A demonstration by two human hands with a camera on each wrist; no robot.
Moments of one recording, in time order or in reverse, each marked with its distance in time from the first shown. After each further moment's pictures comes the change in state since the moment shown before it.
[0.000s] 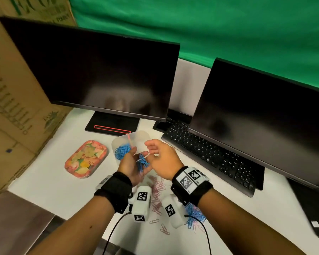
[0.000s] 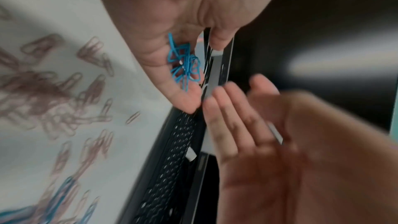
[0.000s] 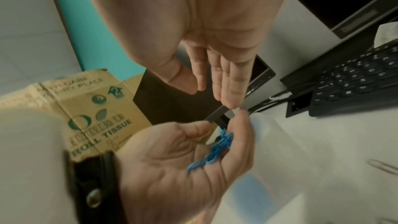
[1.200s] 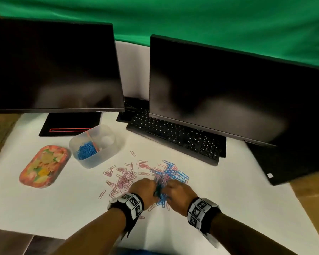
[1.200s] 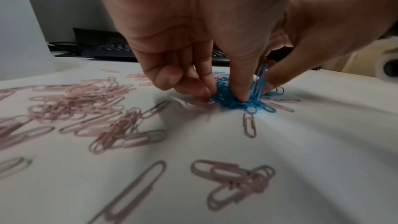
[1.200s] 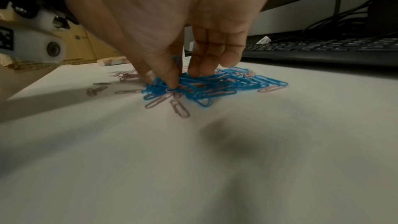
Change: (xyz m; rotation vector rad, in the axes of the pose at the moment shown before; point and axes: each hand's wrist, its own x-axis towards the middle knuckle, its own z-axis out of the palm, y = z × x) left_hand 0.012 -0.154 0.005 2.336 -0.323 0.407; right_hand -0.138 0.182 -0.044 -0.770 -0.189 -0.077
